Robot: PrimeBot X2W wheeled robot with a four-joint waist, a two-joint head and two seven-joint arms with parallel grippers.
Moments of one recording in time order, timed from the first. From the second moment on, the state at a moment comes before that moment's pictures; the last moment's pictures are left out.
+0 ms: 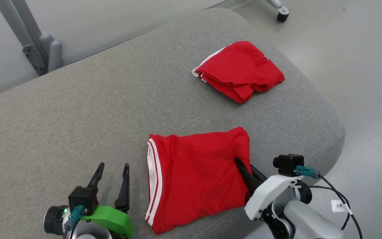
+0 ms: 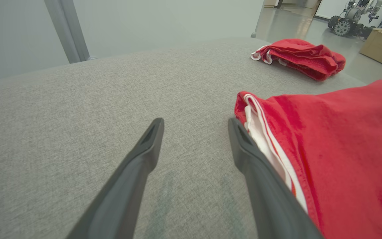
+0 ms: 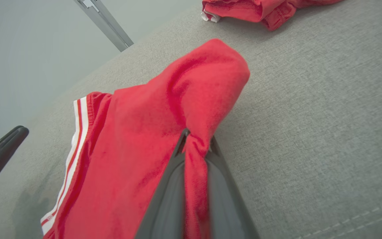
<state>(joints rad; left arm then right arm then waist) -0.11 0.05 -0.12 0.42 -0.15 -0.10 -0.26 -0.41 -0.13 0.66 0.70 0.84 0.13 -0.26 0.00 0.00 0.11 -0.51</state>
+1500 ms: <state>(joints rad) -0.24 0.05 -0.12 0.37 -0.04 -0.12 -0.26 -1.03 -0.53 0.32 1.12 0.57 0.13 -0.26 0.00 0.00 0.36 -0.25</state>
